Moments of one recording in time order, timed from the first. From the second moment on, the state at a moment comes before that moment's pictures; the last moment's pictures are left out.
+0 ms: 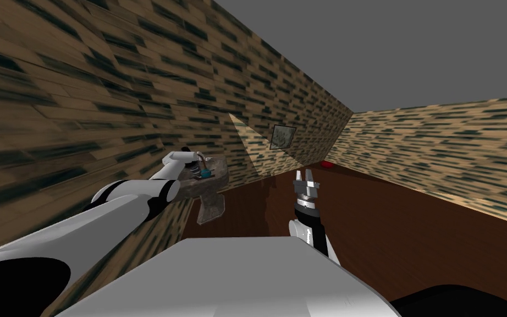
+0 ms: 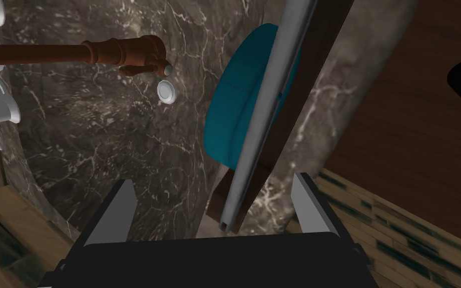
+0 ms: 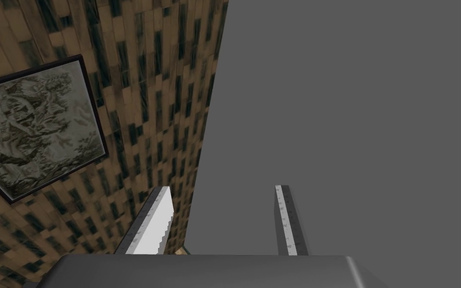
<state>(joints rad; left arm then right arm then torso) -0.97 0.67 0.20 -0.64 0.26 1.22 0.39 0.46 0.00 -0.04 -2.22 -0.08 -0.57 -0.15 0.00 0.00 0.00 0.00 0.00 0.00</state>
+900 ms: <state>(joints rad) -0.97 0.66 0.22 -0.59 0.27 1.26 0.40 0.46 0.00 -0.04 -2.22 -0.08 -0.57 -0.15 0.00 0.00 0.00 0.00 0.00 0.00</state>
